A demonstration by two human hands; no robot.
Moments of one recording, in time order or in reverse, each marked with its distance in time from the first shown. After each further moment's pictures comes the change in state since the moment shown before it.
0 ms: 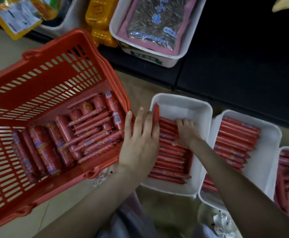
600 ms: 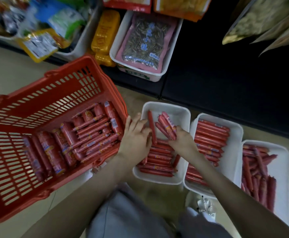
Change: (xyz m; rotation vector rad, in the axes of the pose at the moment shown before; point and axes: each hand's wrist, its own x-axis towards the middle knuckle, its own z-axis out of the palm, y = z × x) left_hand -0.007 -0.008 -0.021 -0.430 0.040 0.058; right_hand -0.126 -0.027 -0.067 0.509 0.237 0.115
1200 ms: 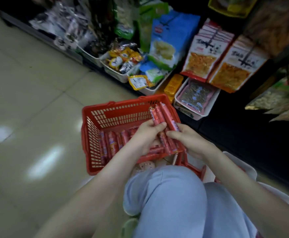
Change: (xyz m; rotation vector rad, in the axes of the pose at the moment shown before) left_hand -0.129 -0.051 -0.246 -1.666 0.069 -0.690; right_hand -0.190 -0.269 -0.032 0.671 -0.441 -0.299
